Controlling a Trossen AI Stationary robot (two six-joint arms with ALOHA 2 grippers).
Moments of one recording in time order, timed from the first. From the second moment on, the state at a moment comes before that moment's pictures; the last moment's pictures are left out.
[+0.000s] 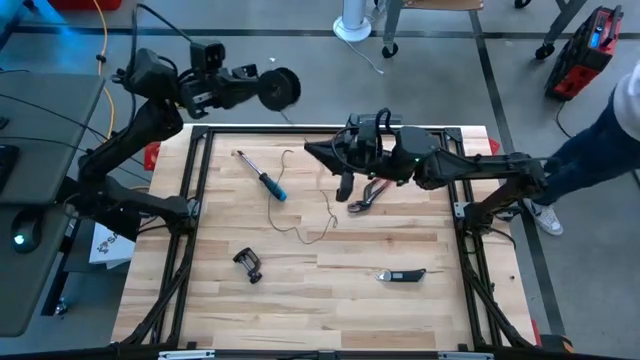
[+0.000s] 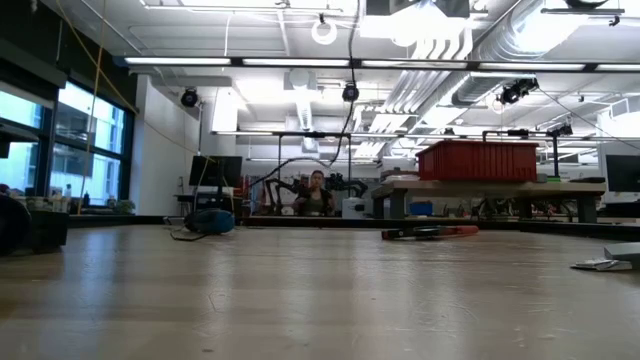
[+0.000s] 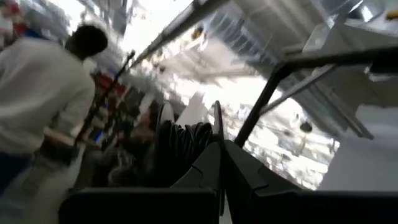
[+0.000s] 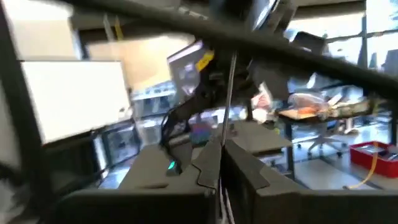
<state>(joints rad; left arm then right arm) 0.54 1.24 1.57 0.25 0.67 -0.95 0.05 1.54 1.55 0.20 0.16 0.10</state>
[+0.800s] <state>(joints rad) 0.53 1.23 1.57 0.27 0.61 -0.94 -0.05 1.65 1.55 0.18 0.17 0.11</state>
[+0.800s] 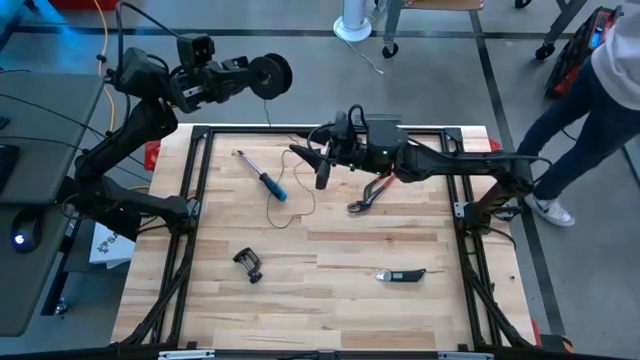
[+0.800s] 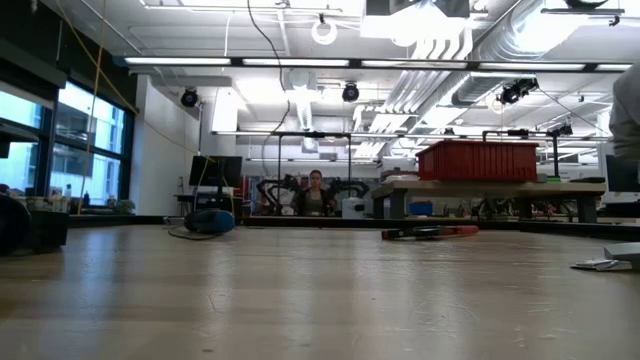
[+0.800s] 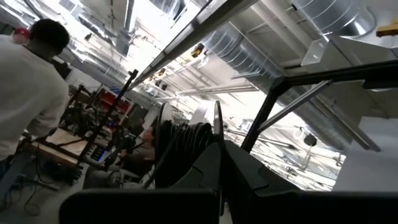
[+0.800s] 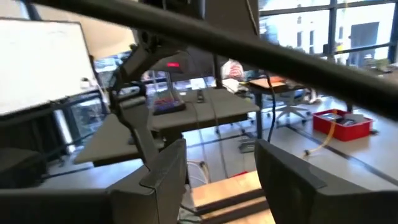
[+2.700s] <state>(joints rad) 0.44 1.26 1.57 0.26 0.60 -0.88 -0.13 1.77 1.55 0.21 0.13 0.15</state>
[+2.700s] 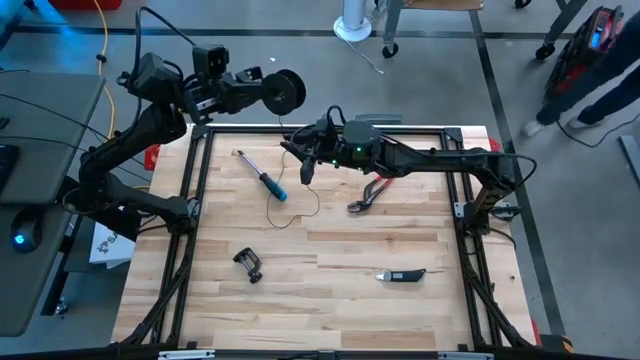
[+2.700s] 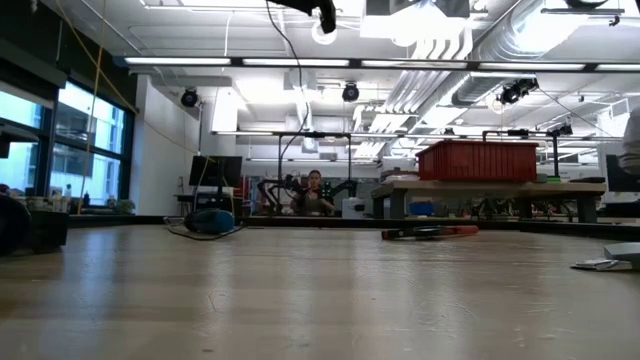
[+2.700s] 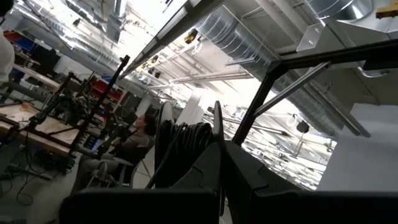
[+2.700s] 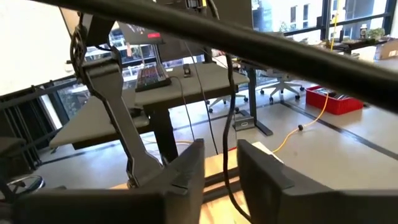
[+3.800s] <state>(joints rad) 0.62 1.16 1.57 -0.23 0.61 -0.71 0.02 1.39 1.55 -0.32 0.25 0.15</state>
